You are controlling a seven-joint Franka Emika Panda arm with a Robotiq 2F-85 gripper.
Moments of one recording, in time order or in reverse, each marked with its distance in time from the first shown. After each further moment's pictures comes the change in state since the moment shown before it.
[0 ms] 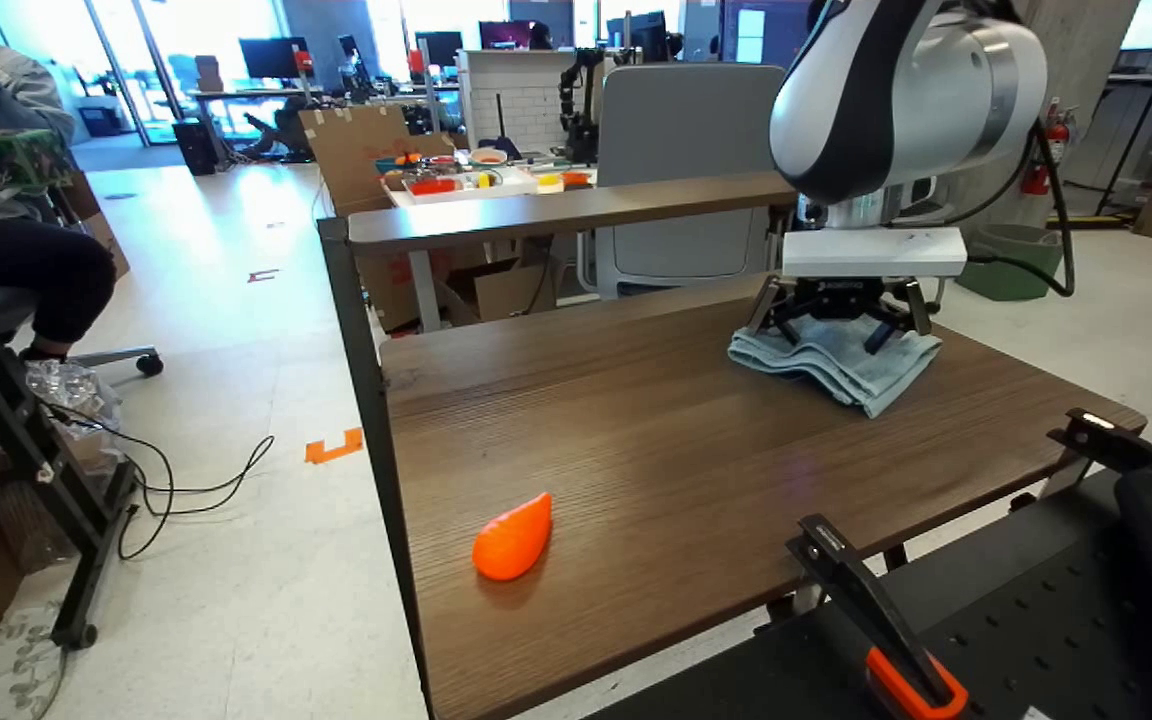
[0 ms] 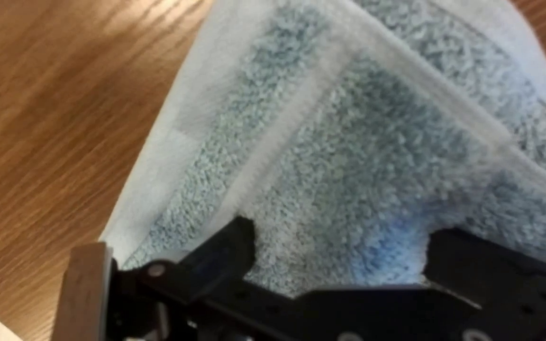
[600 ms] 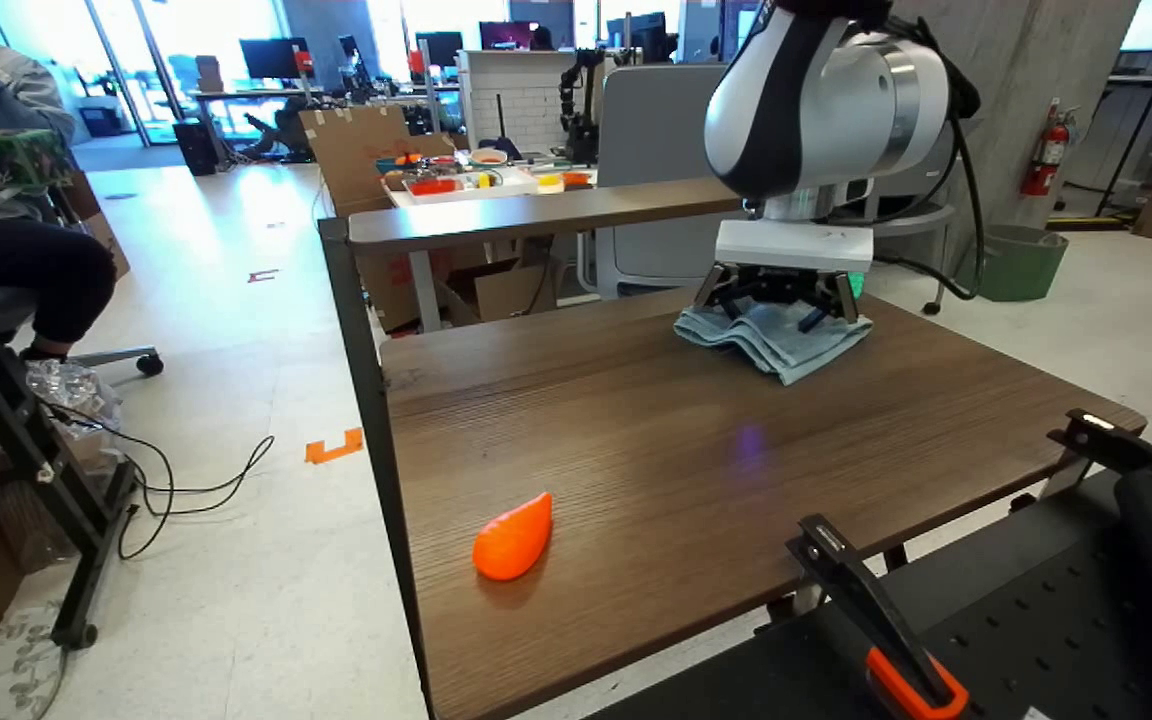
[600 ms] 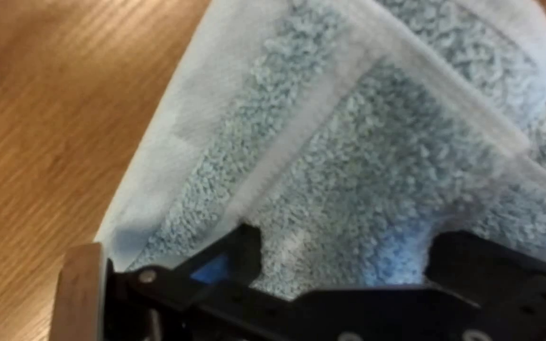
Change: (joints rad) arm 0.018 0.121 0.013 0.224 0.096 -0.033 0.029
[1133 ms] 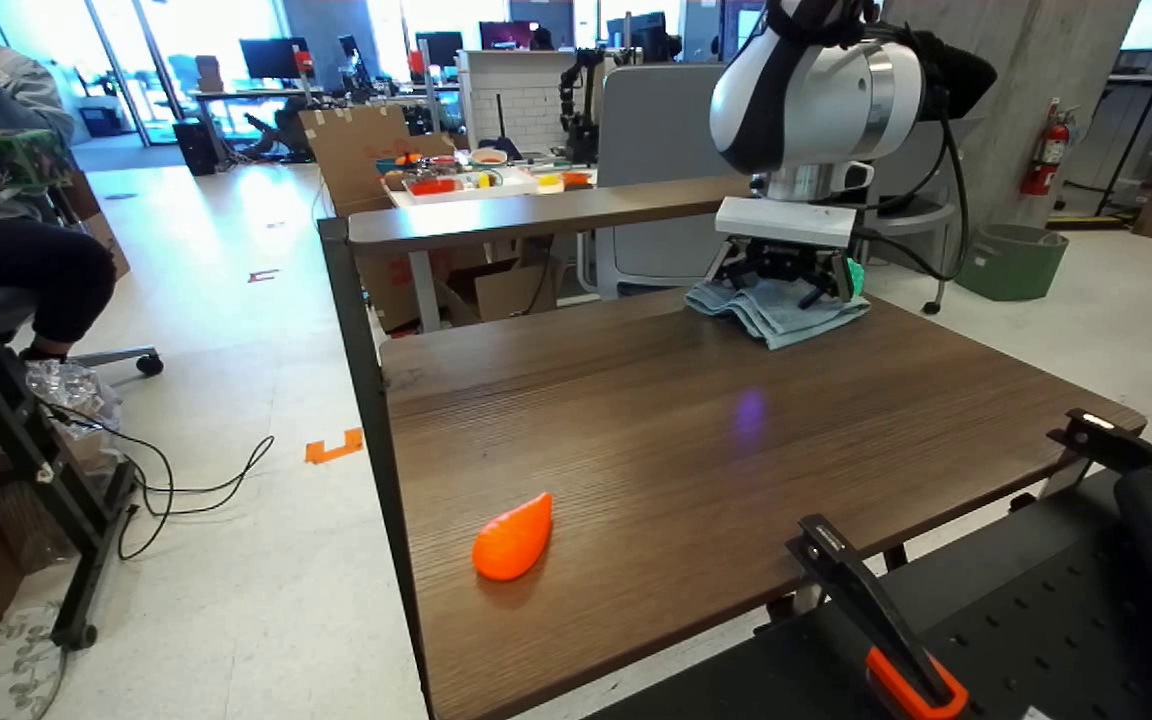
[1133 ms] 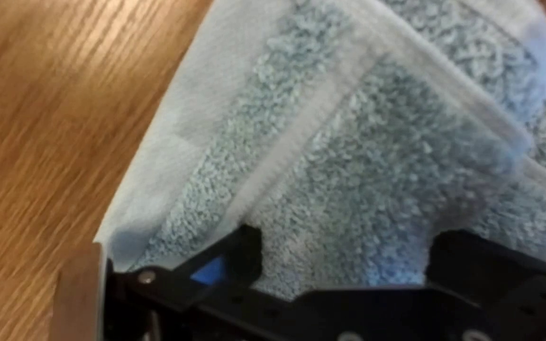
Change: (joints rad) arm -0.092 0.141 0.001 0.296 0.041 -0.165 0.048
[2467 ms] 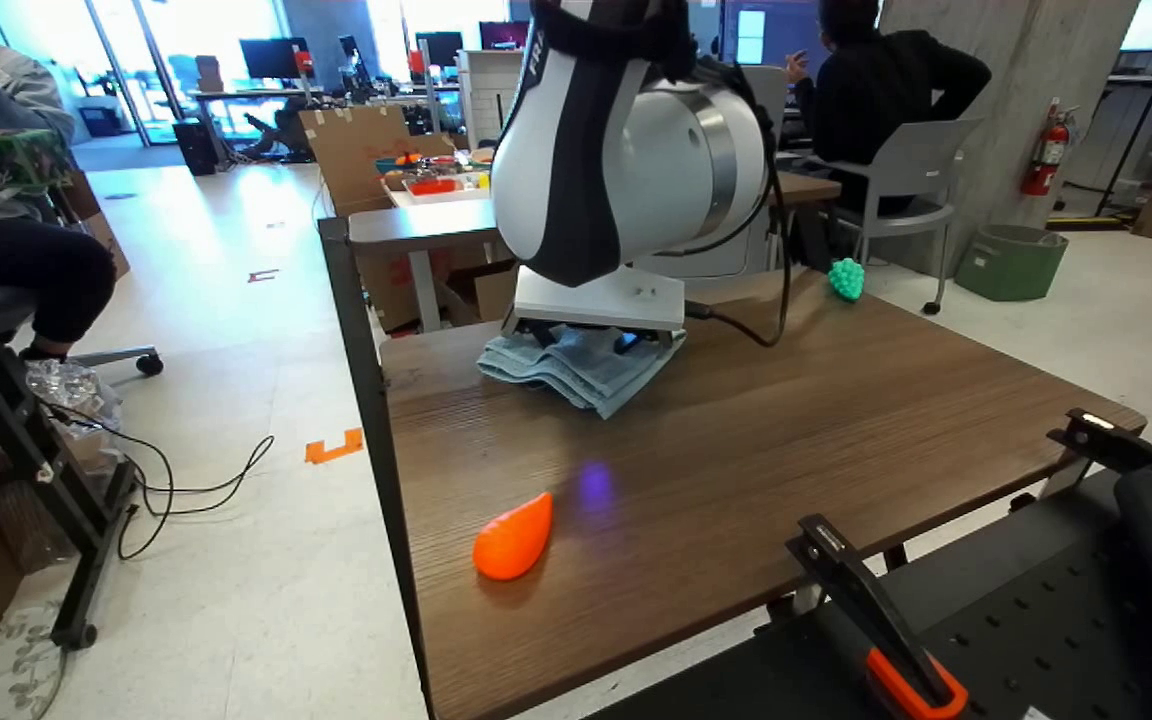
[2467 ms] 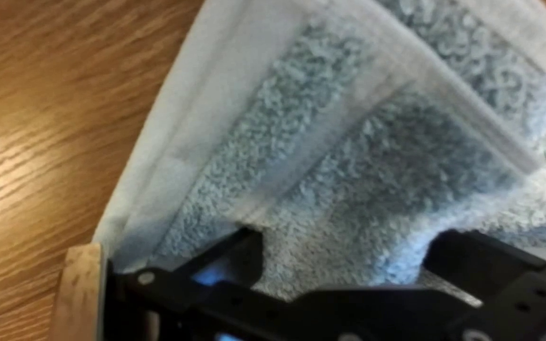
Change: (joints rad) arm 0.428 -0.088 -0.007 -0.284 -0.041 0.418 -0.004
